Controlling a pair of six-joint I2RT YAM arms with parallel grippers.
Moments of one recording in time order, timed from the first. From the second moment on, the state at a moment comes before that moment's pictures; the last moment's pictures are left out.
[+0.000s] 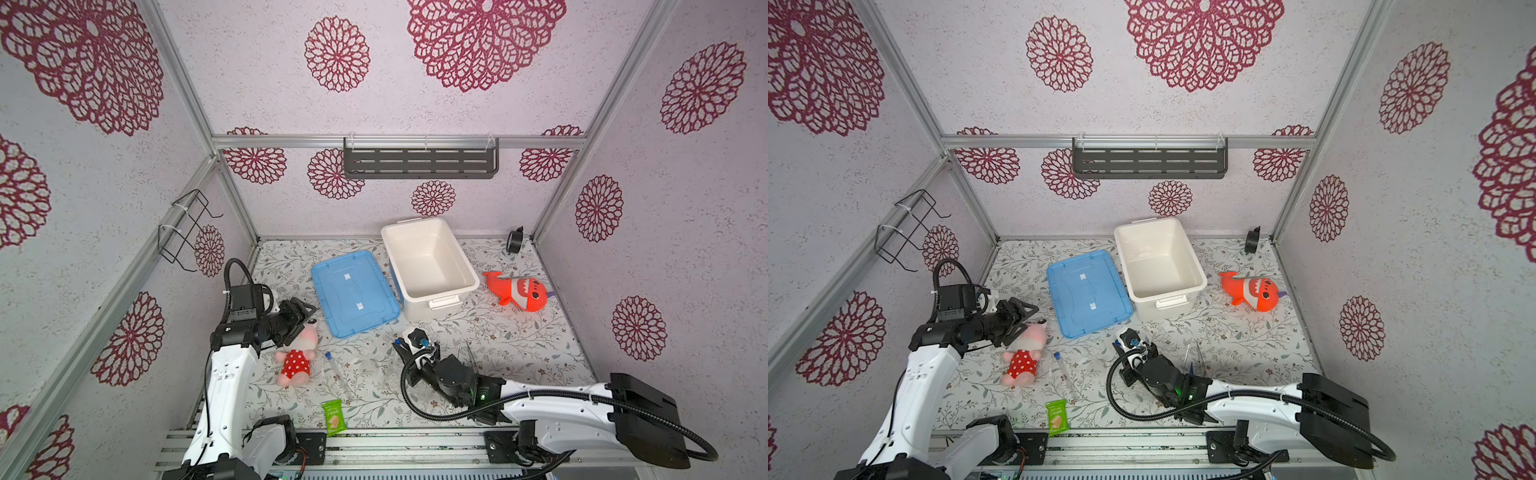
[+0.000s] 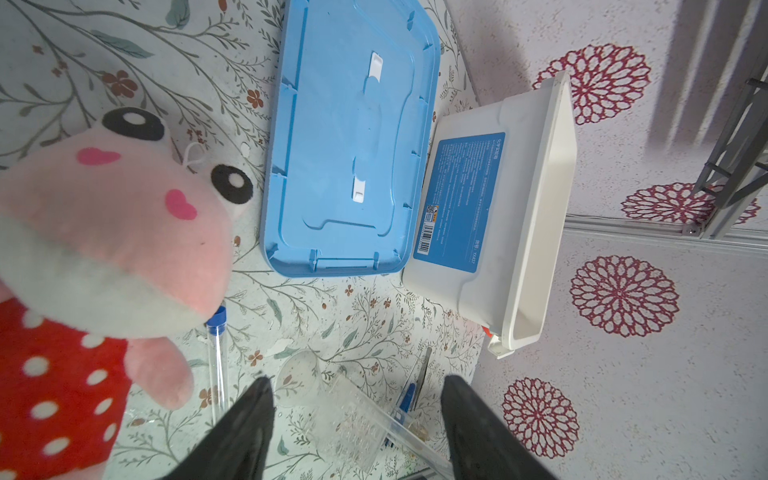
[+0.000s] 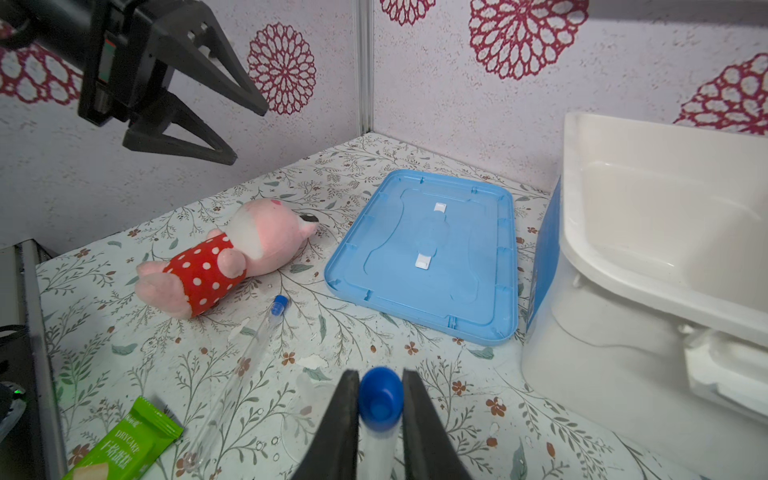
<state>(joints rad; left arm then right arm) 0.16 1.03 0.90 -0.80 0.55 -0.74 1.26 1.19 0.47 0.51 0.47 0.13</state>
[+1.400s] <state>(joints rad) 0.16 1.02 0.85 -0.75 0.57 -0.74 1.28 1.27 0.51 0.42 0.45 0.11</state>
